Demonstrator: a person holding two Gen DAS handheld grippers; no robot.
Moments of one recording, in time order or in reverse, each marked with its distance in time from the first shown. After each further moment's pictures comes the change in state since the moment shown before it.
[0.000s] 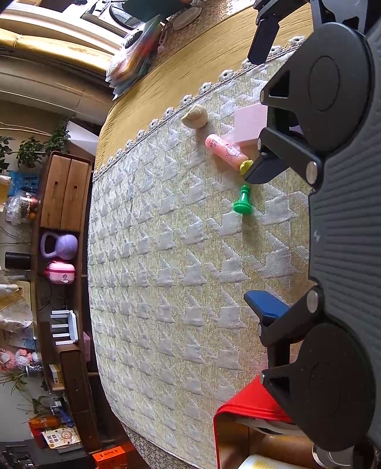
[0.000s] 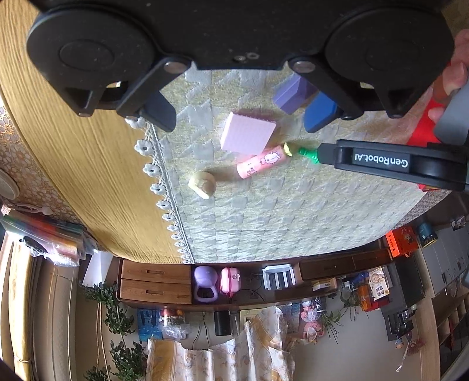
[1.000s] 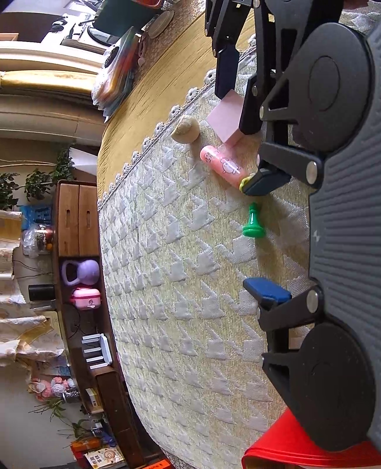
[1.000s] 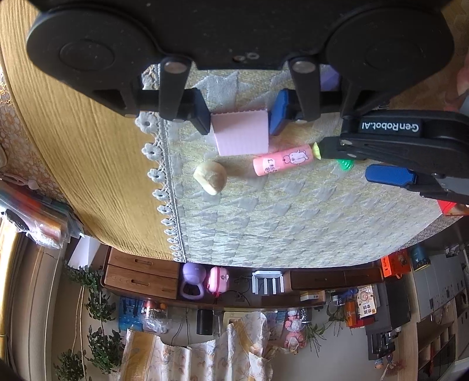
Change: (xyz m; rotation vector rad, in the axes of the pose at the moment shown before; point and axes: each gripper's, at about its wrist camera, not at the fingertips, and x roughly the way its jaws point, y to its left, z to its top) left arm 0.022 -0.027 -0.014 0.162 -0.103 -0.026; right arm 0.024 -0.011 0.006 -0.145 -0.015 0.005
